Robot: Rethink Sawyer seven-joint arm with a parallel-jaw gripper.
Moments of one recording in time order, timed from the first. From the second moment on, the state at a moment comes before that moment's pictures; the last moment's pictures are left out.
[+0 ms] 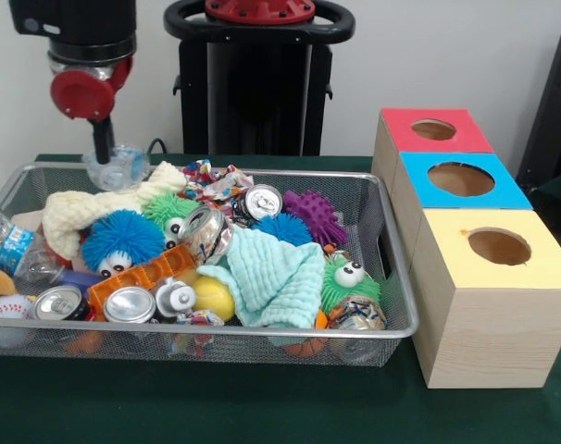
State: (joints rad) arm -0.77 -0.78 0.43 1.60 -0.46 0.91 0.09
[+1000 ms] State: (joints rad) arm -0.53 -0.98 0.28 1.75 -0.23 0.91 0.29
